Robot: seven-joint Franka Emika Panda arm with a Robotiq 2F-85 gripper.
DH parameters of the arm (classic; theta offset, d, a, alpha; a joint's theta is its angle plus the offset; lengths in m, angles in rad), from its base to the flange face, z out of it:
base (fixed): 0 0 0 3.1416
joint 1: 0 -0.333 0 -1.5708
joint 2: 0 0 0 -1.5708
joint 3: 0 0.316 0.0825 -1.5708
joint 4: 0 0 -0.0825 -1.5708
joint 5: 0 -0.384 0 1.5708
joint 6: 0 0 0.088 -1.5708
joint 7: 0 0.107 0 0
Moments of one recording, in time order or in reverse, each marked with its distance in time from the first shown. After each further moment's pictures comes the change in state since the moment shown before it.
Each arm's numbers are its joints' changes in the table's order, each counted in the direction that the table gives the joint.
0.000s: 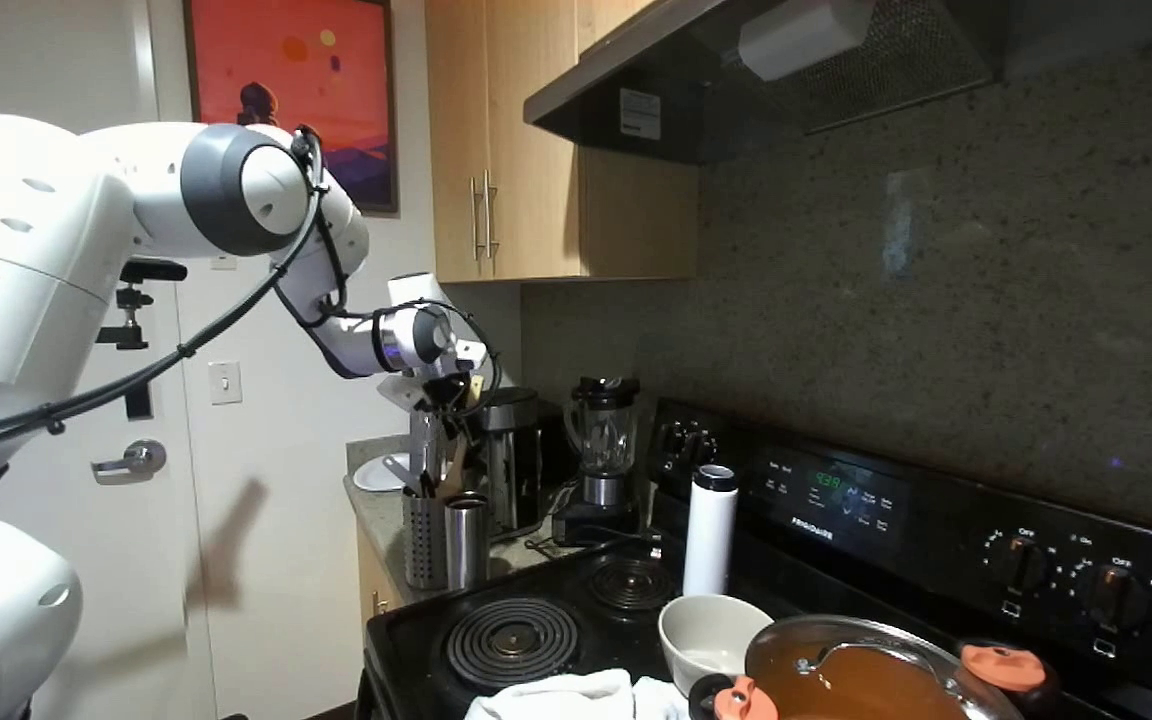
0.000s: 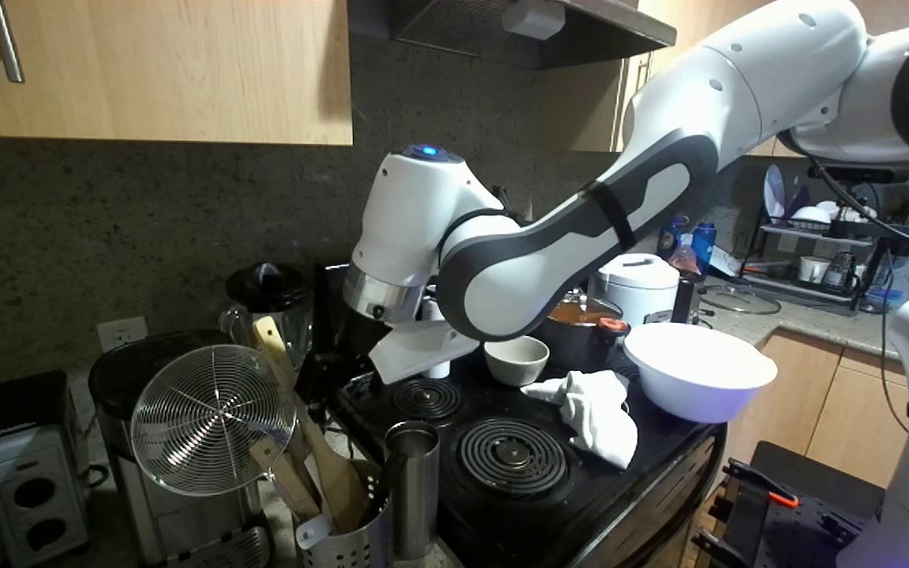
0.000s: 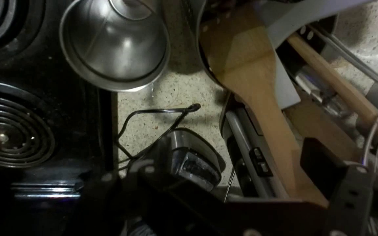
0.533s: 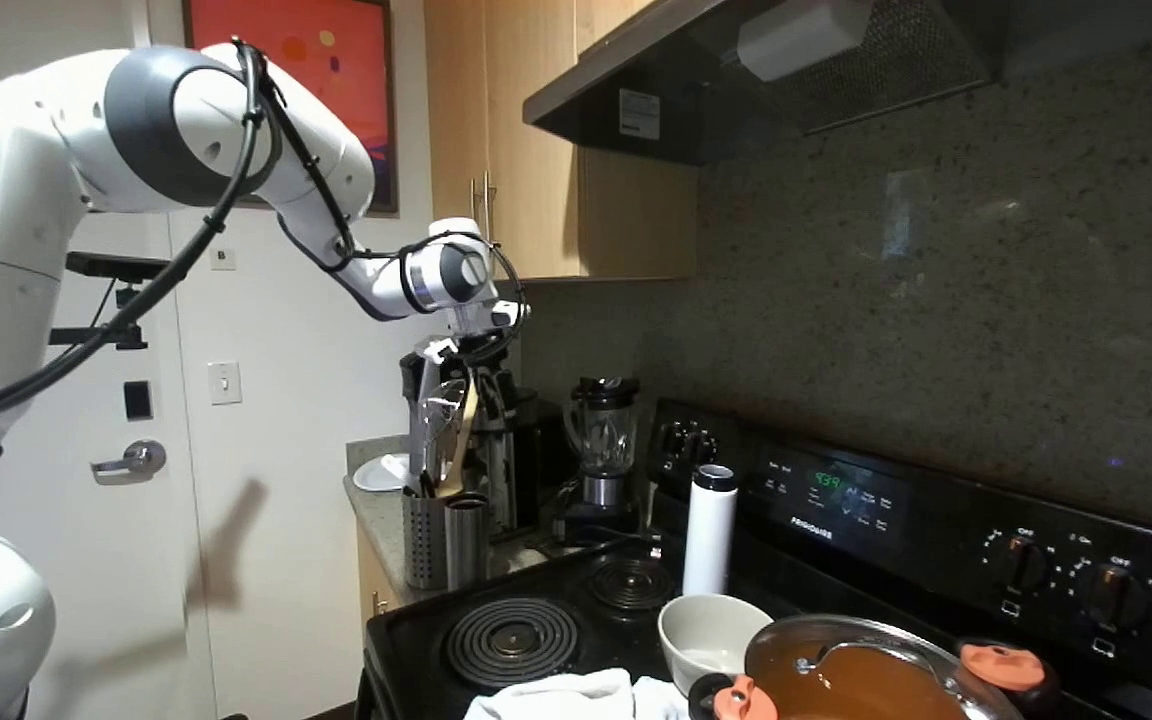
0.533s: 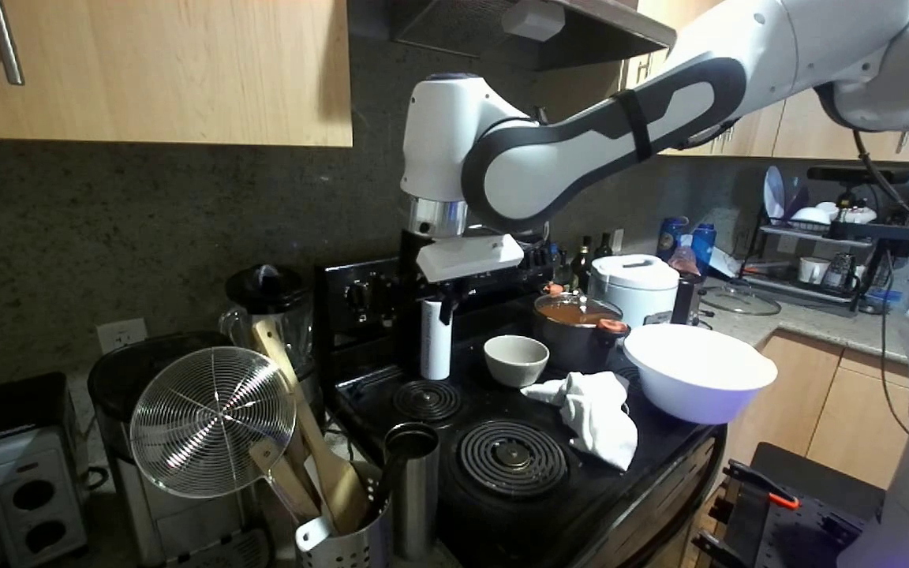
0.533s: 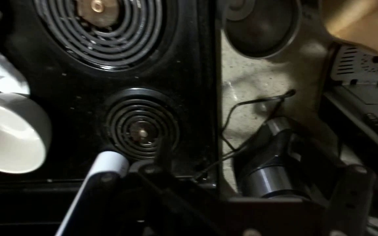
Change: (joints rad) arm 0.140 0.172 0.001 0.002 -0.012 0.362 0.038
